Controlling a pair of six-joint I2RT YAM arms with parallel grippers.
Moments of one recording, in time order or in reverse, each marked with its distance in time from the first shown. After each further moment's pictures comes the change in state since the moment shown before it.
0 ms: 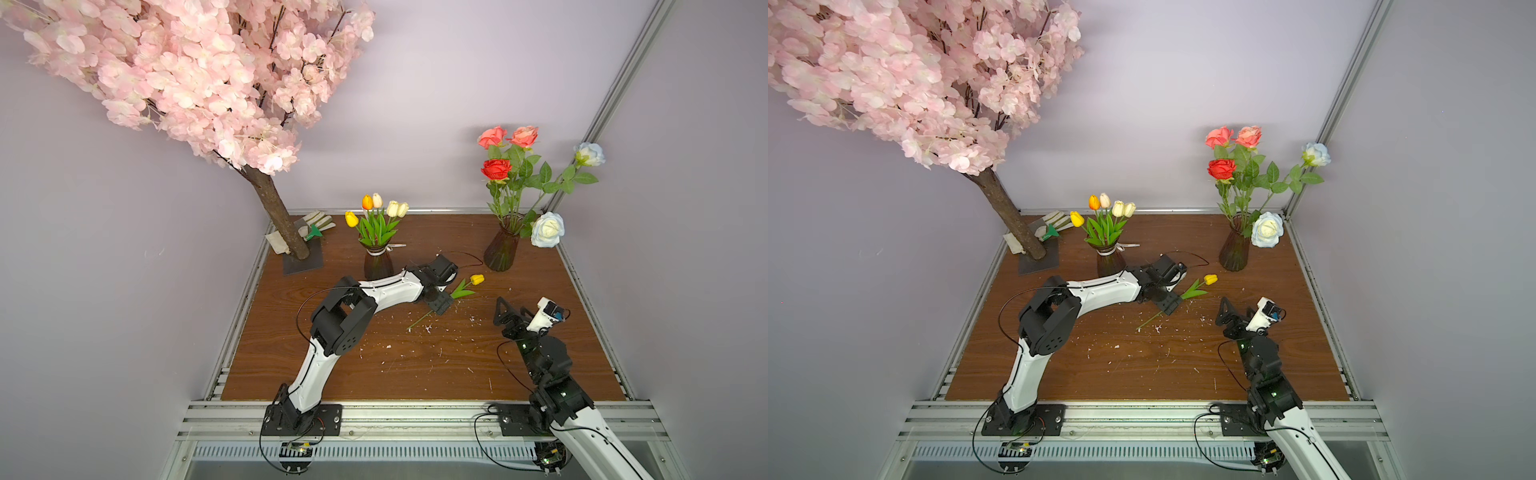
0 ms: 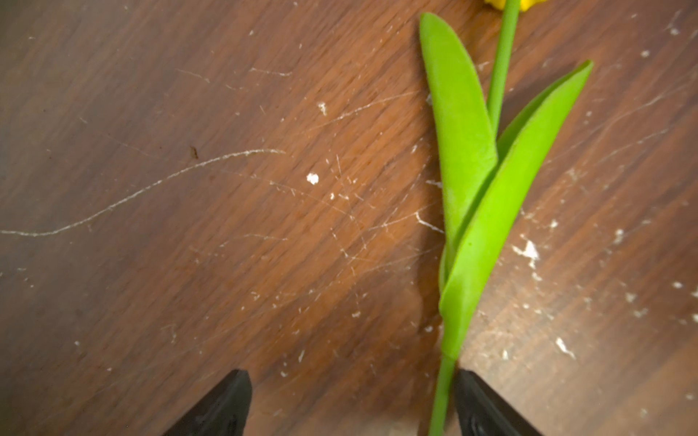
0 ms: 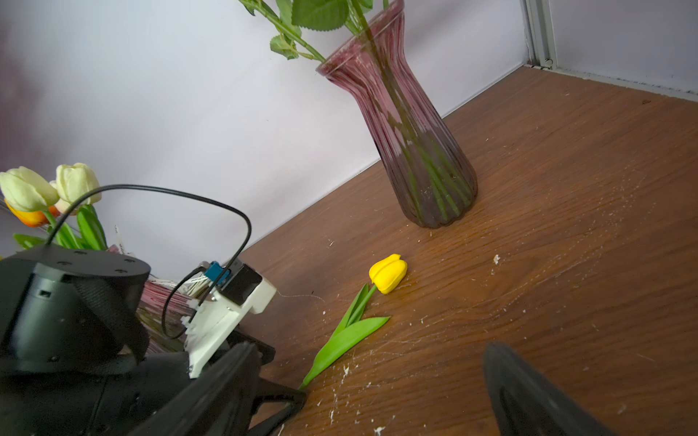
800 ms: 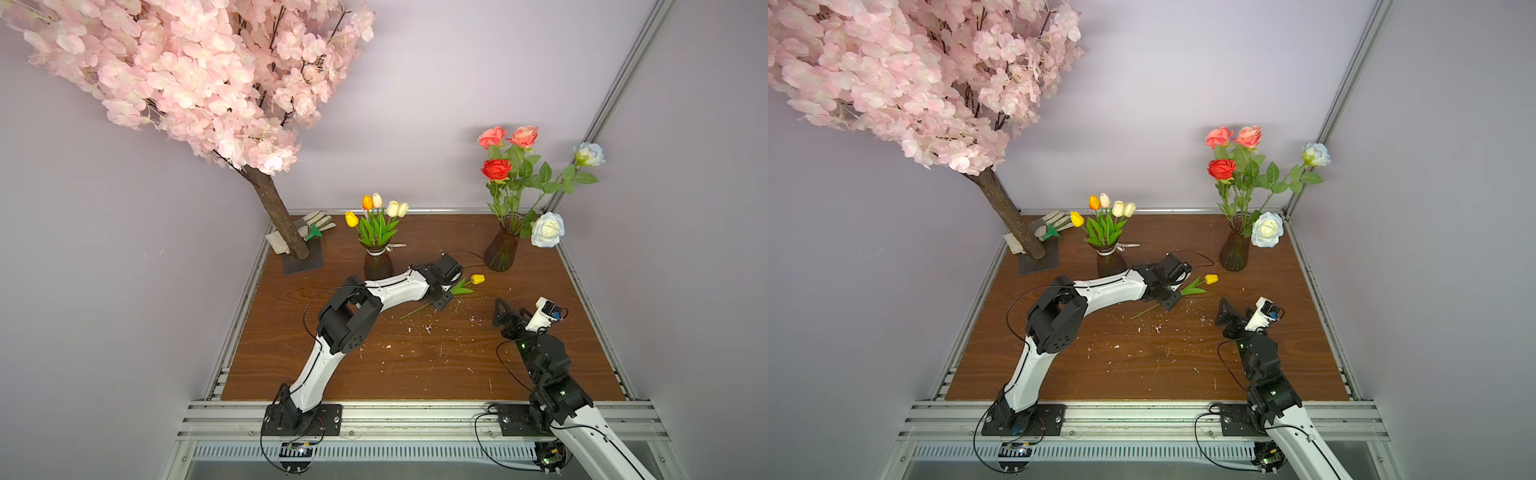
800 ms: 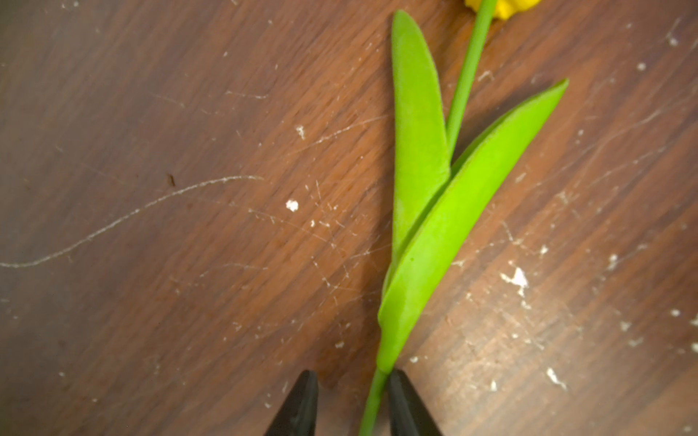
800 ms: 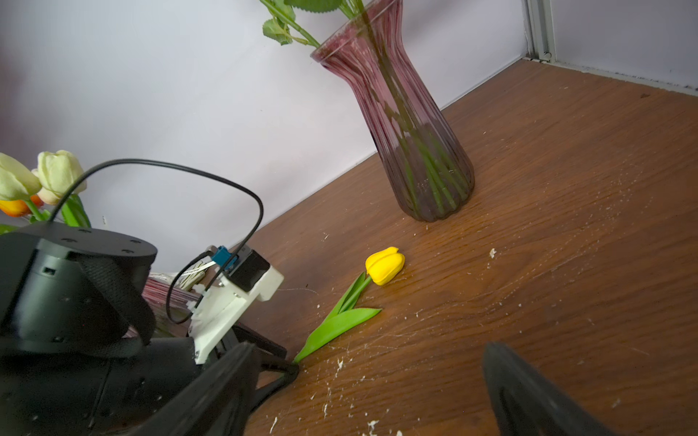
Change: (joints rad) left arm -0.005 0.046 0.071 -0.040 0.003 -0.003; right arm 0.000 0.026 0.000 0.003 -0.002 -0.006
